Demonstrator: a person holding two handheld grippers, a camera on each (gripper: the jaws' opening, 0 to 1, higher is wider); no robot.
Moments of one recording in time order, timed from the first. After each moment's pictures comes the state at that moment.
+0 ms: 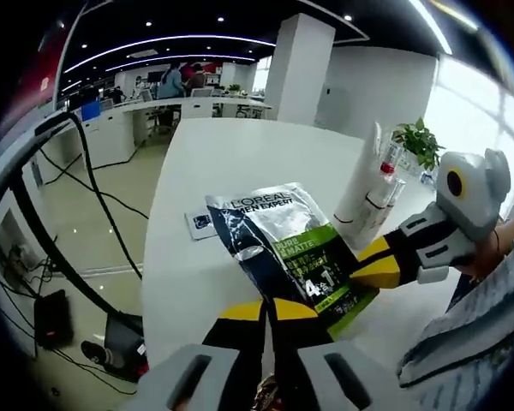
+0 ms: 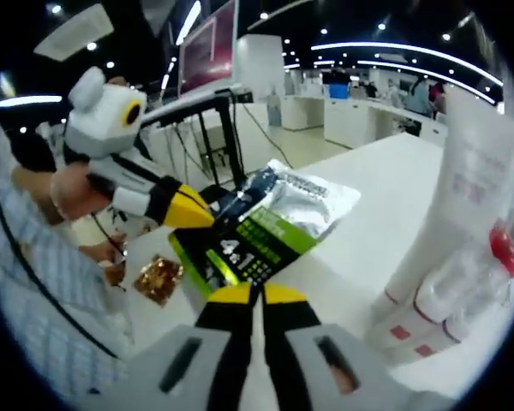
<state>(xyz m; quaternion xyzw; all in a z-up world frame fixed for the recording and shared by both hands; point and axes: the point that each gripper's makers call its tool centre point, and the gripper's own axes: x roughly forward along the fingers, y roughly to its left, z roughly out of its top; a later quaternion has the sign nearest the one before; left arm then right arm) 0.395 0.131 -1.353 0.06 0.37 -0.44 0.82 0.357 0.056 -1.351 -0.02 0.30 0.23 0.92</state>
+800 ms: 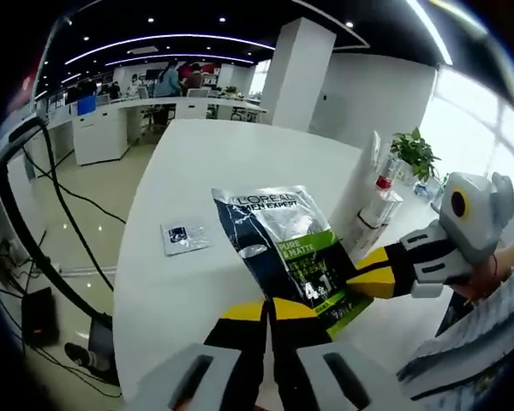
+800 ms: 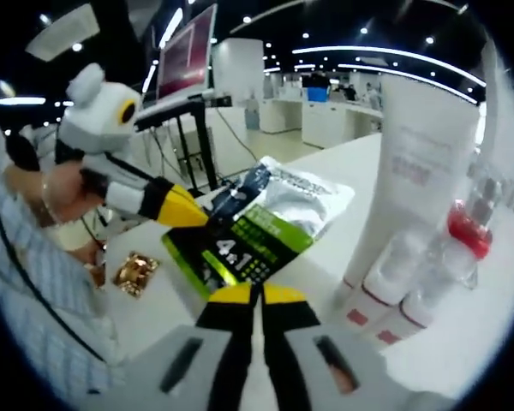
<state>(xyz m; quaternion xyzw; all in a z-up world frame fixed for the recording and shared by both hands) 0.396 0.095 -1.350 0.03 0.37 -0.45 0.81 0.357 0.023 -1.350 -0.03 0.29 0.18 0.94</state>
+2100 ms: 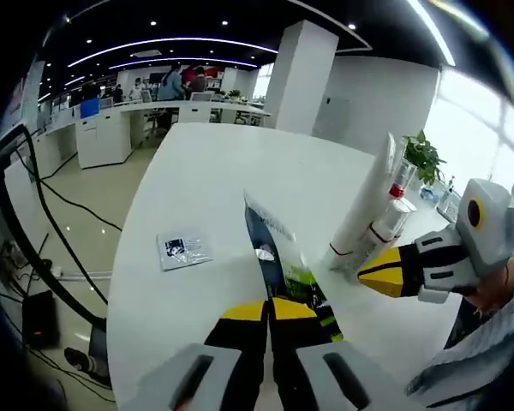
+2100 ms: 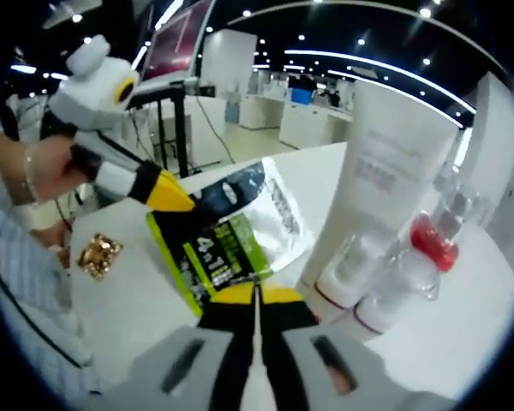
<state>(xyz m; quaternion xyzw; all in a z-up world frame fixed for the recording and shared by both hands) 0.409 0.077 -1.352 0.01 0.37 -0.45 0.81 0.362 -0.009 -1.353 -0.09 0.30 0.12 0.94</state>
